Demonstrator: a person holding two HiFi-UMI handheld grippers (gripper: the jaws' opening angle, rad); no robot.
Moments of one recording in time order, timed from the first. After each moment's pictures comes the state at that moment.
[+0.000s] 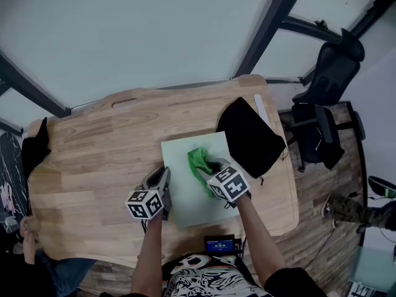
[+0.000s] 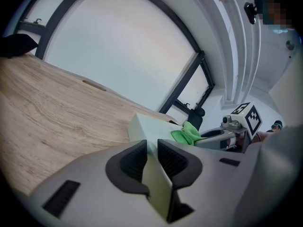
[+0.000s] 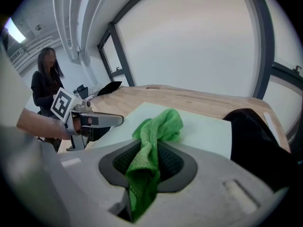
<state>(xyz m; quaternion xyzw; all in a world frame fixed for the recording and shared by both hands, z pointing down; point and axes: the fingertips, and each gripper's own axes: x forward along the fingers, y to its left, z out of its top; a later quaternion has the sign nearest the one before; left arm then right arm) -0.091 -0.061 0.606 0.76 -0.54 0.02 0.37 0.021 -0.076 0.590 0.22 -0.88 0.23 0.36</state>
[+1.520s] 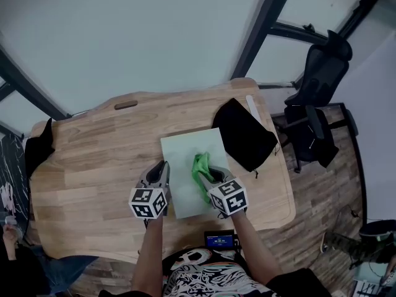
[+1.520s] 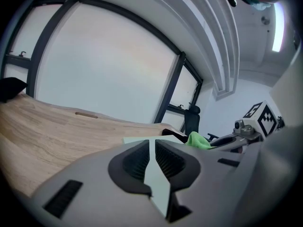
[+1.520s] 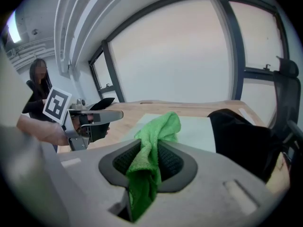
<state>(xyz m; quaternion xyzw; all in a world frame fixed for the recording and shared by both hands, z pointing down) -0.082 -0.053 0.538 0.79 -0.56 0.05 0.26 0.040 -0.034 0.548 0.33 -0.88 0.23 0.26</state>
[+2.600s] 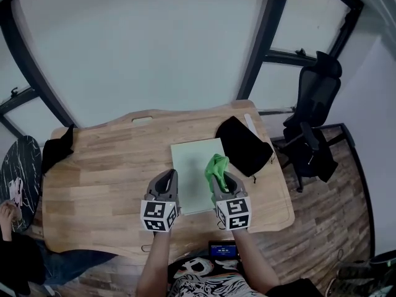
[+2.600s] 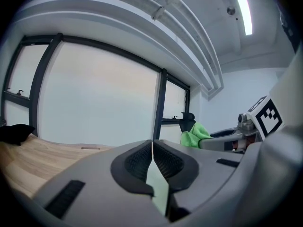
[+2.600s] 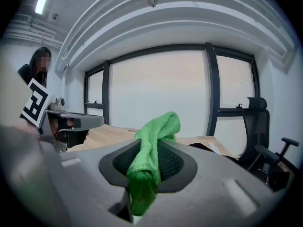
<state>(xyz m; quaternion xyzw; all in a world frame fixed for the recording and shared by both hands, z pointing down) -0.063 0.020 0.428 0.80 -0.58 0.04 0.11 0.075 0.012 0.440 0.47 -0.87 0.08 0.15</state>
